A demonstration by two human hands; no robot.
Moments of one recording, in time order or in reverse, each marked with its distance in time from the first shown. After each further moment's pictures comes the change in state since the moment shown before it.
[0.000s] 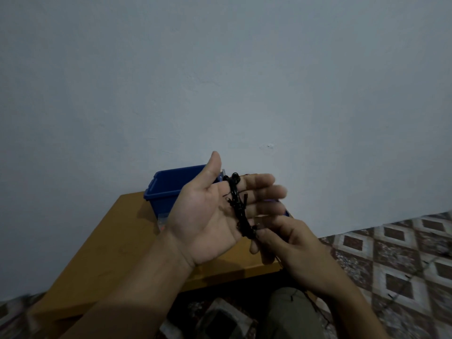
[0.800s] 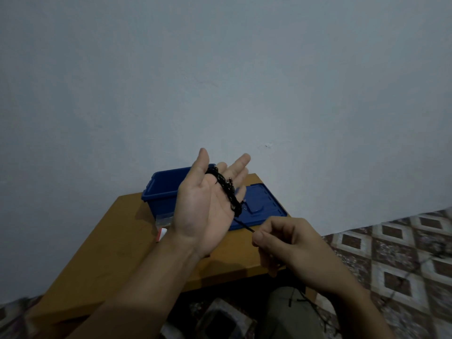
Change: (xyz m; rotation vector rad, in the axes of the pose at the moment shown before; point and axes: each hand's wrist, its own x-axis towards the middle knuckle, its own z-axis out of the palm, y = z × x) left_hand 0.013 -0.002 0.009 0.054 0.429 0.309; right_hand -0.004 -0.007 -0.008 0.027 -0.001 0.140
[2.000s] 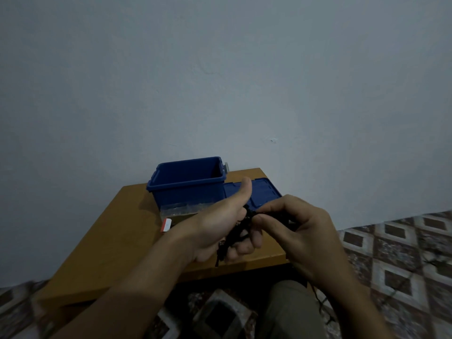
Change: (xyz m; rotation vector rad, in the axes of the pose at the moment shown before) left_hand -0.009 -0.004 -0.023 0.819 -0.236 -0.651; right_hand 0.004 -0.001 0.014 -0.317 0.332 -0.353
